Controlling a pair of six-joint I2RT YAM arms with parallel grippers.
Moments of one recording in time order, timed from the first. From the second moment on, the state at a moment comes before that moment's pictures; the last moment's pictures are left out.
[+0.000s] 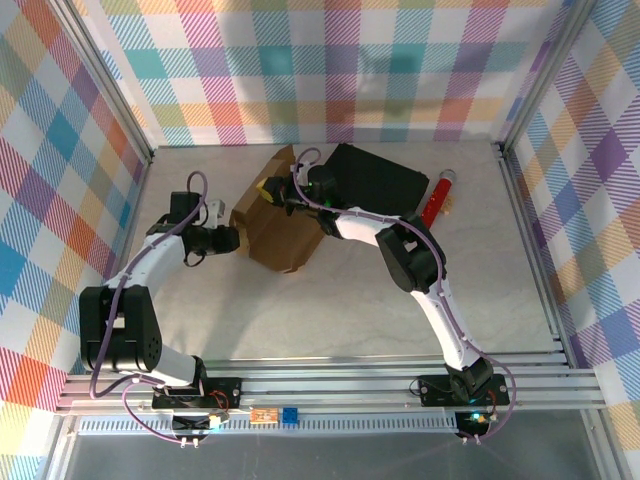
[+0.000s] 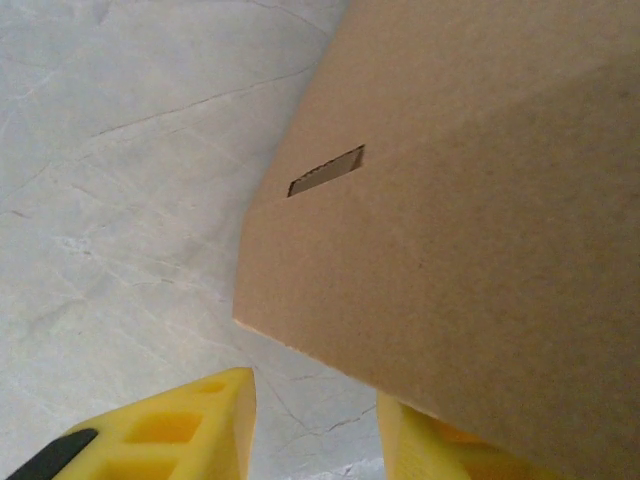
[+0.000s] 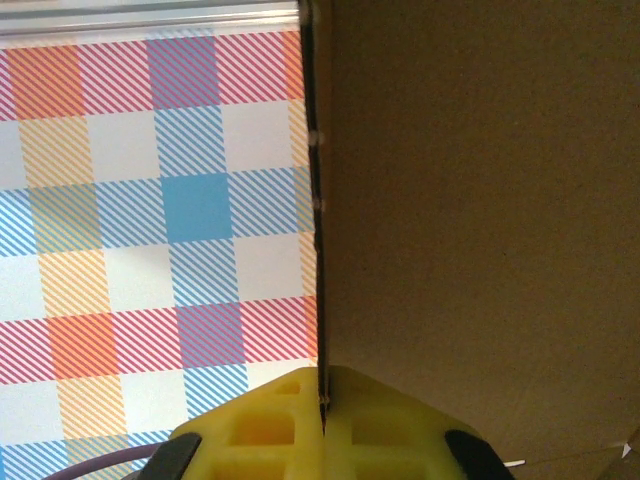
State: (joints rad) left arm 0.00 1.47 0.95 -0.49 0.31 -0.10; right arm 0.67 2.43 1.78 0.61 -0.55 1.56
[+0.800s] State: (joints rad) left arm -0.10 1.58 0.97 -0.33 0.24 -0.19; right arm 0.66 2.45 1.81 0.59 -0.53 1.59
